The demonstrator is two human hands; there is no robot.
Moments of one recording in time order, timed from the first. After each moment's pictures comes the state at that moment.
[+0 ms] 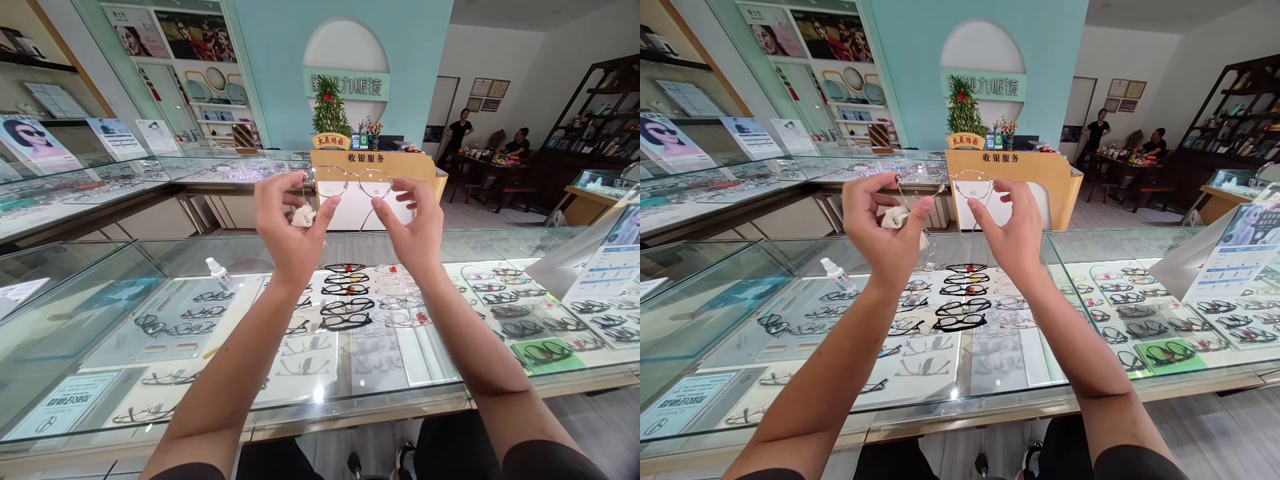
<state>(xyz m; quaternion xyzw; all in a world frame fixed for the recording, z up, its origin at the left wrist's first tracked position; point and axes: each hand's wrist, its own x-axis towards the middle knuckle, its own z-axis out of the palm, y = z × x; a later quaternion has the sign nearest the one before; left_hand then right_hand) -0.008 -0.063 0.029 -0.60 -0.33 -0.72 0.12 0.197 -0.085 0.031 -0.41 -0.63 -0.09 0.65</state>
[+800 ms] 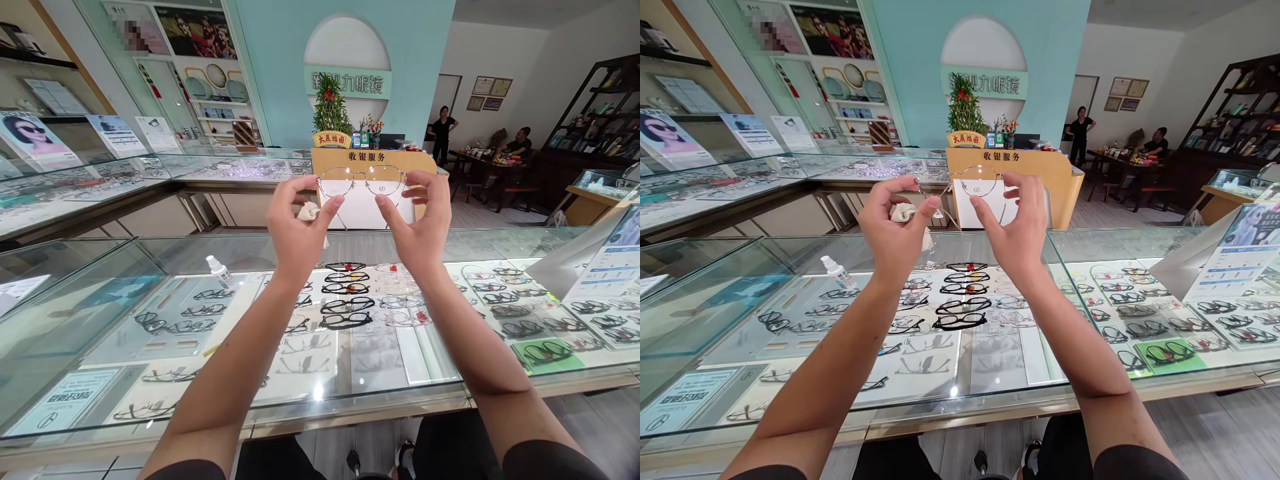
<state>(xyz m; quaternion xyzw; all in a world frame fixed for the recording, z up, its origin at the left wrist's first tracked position) -0.011 -0.052 0.026 -0.64 -0.32 -0.70 0.03 0.200 -0.080 0.027 -0.37 -0.62 -0.15 0.68</state>
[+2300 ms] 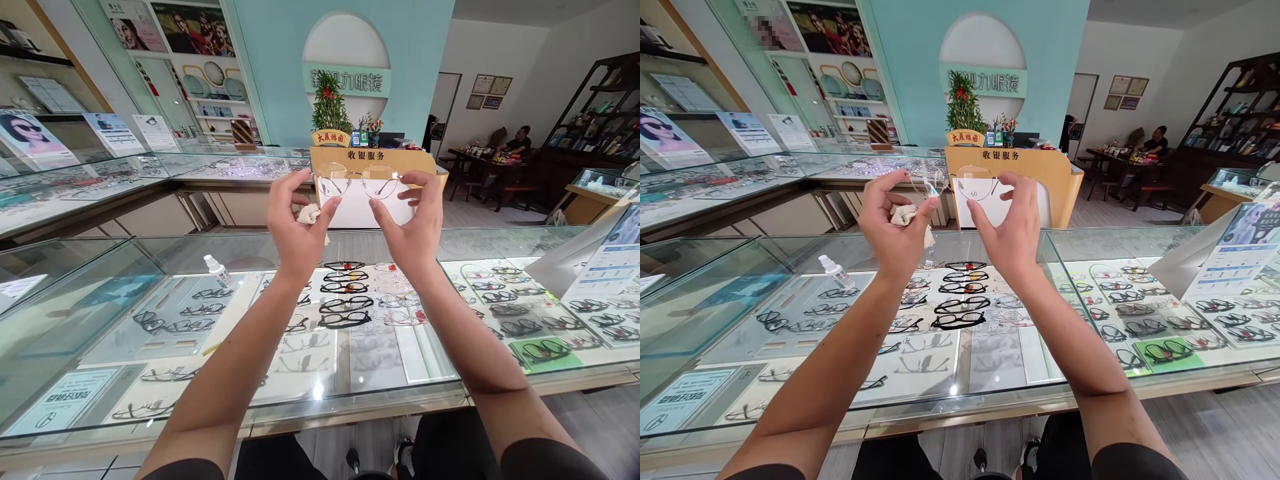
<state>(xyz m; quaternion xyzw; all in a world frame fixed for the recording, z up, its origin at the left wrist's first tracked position) -0.006 -0.042 0.016 -0.62 -0.33 -0.71 0.07 0.195 -0.081 0.023 -0.40 -0.63 -0.15 0.65</state>
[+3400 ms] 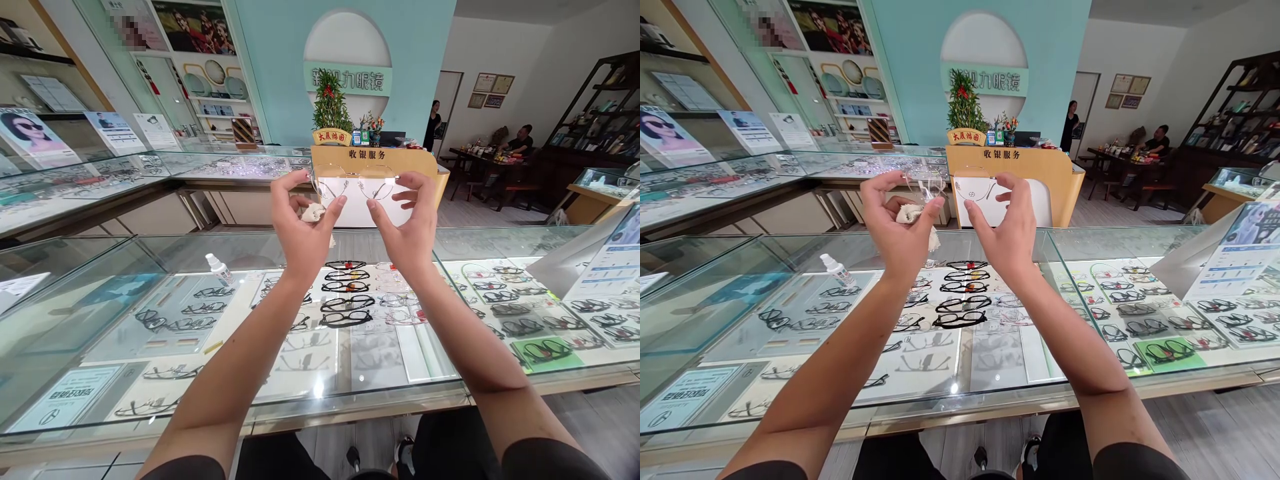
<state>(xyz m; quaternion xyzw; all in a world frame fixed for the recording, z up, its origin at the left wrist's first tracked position) 0.004 -0.047 0.012 -0.61 -0.34 -0.71 0.05 0.186 -0.079 0.018 -0.40 -0.63 -0.08 0.66</state>
